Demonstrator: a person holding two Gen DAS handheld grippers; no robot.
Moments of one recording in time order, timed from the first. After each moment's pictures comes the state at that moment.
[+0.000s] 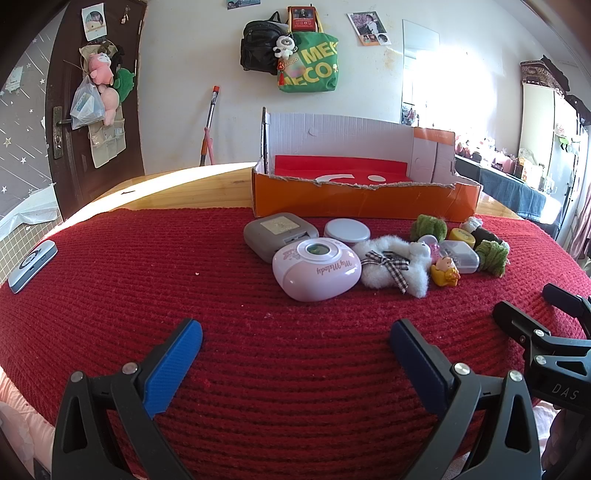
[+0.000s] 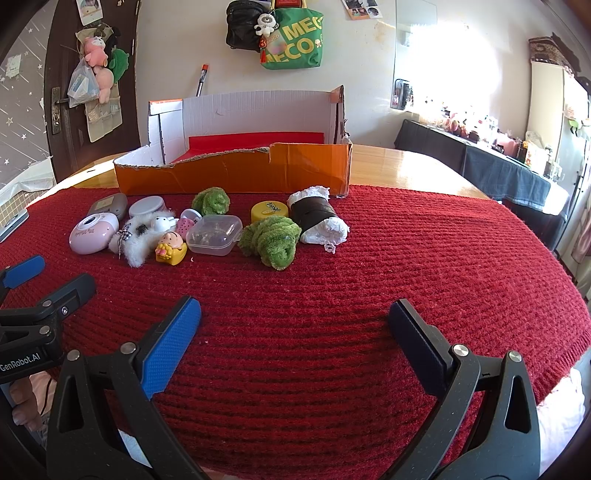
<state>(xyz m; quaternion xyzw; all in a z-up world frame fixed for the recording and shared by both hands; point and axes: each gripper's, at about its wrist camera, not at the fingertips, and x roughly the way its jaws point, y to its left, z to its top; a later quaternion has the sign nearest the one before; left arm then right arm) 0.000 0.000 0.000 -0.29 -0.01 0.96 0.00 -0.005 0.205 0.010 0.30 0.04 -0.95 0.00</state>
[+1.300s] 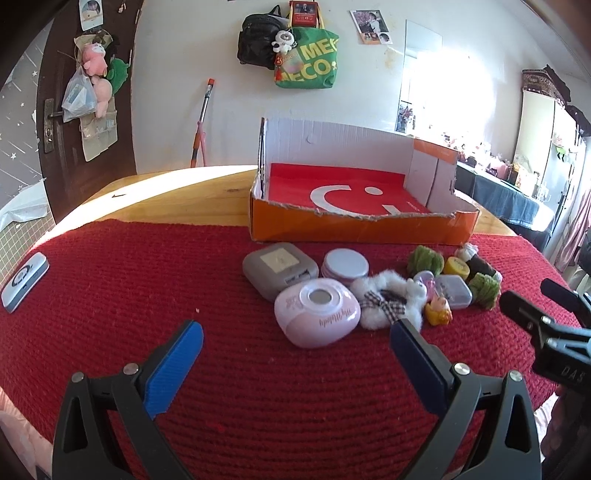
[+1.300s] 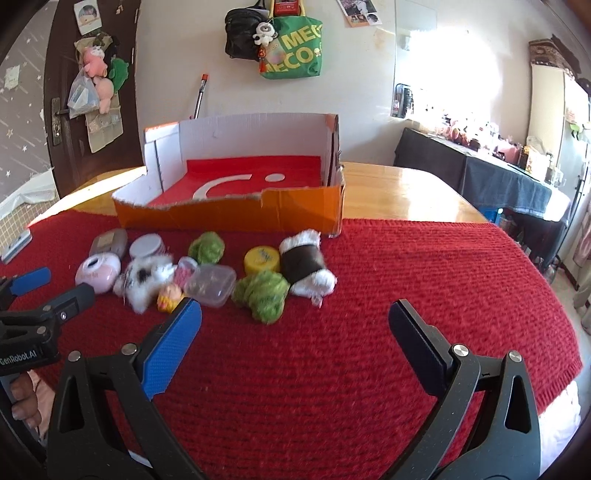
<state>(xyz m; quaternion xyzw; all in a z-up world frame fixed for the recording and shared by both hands) -0.022 -0.010 0.028 -0.31 -0.03 0.95 0.02 -0.025 0.211 0.048 0.29 0.04 -0.96 0.00</state>
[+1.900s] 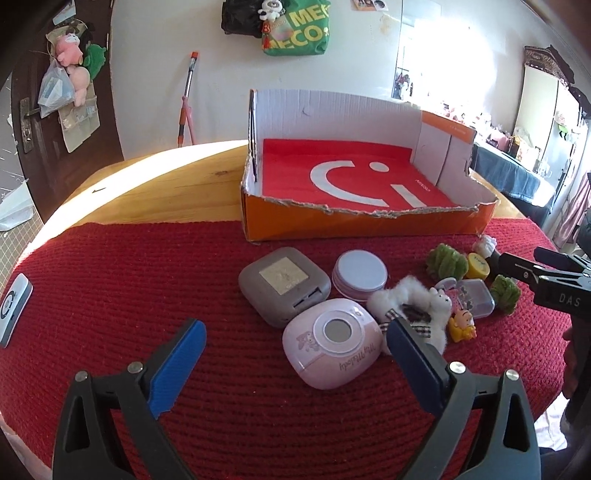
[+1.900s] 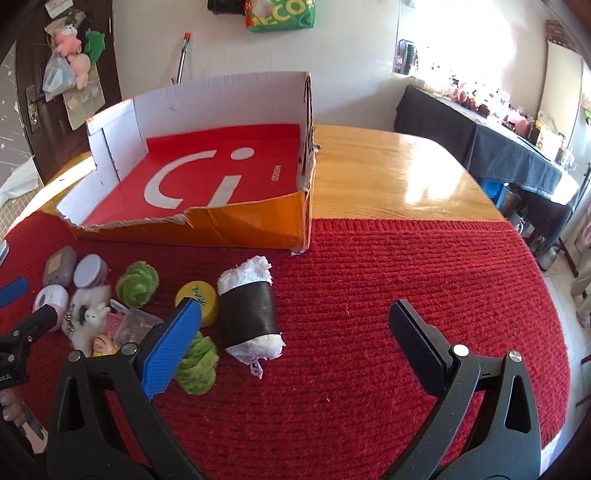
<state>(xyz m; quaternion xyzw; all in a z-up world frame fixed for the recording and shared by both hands) -0.064 -0.017 0.029 -0.38 -0.01 0.92 0.04 -0.108 0.247 0.049 0.39 0.04 -0.92 0.00</state>
